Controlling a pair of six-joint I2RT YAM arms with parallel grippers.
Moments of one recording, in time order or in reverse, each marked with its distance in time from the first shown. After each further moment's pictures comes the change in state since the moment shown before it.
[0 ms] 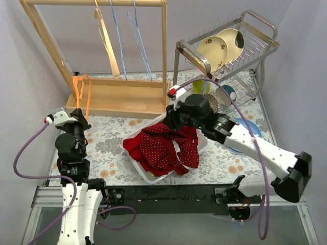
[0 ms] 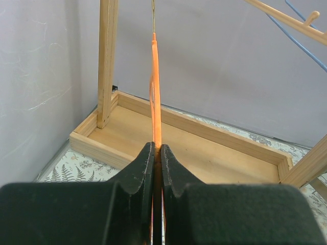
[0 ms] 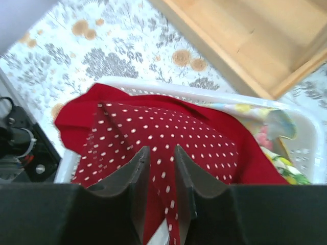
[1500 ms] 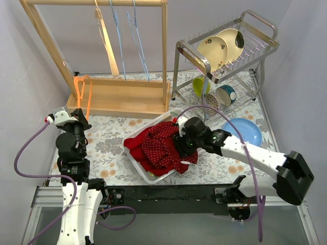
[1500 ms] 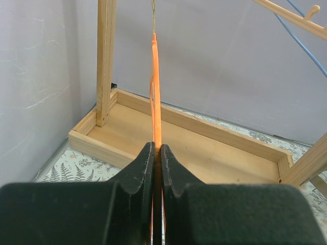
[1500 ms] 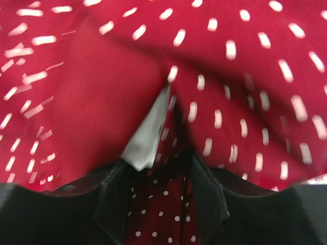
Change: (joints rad) left arm -0.001 0.008 -0.003 0.000 0.005 0.000; right arm -0.022 -0.071 -0.394 -0.075 -0.093 0.023
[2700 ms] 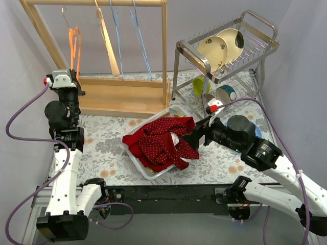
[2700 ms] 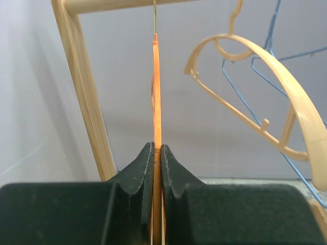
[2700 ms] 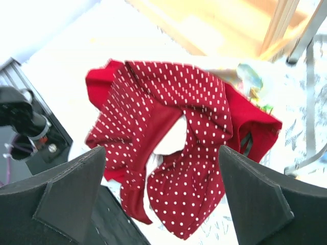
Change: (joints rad) left arm -0.003 0.413 0.363 0.279 0.159 0.277; right arm 0.000 -0.400 0.144 -0.003 0.110 -0.010
